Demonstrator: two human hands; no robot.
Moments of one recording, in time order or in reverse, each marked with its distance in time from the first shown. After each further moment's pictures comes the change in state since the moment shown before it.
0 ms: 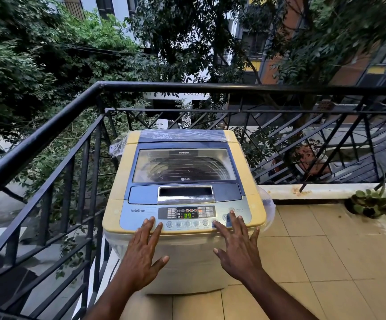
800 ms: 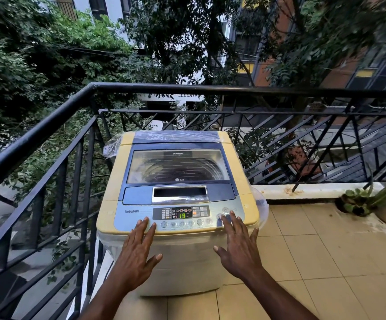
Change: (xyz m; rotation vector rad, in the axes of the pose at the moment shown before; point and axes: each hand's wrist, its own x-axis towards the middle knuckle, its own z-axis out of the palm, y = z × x) left_hand -0.001 0.003 -0.008 -0.035 -0.041 -0.028; right_hand -0.008 0.011 -0.013 0.078 0.013 0.042
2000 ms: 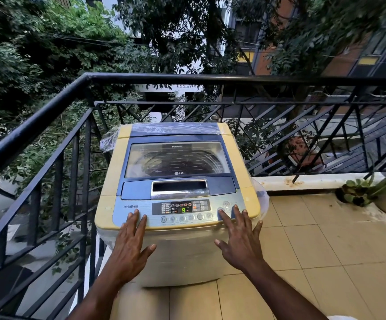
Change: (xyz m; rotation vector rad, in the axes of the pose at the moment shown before) left_hand 0.003 -0.009 -0.010 -0.043 0.007 -0.066; right_hand 0.009 0.006 0.007 -0.072 -0.016 0.030
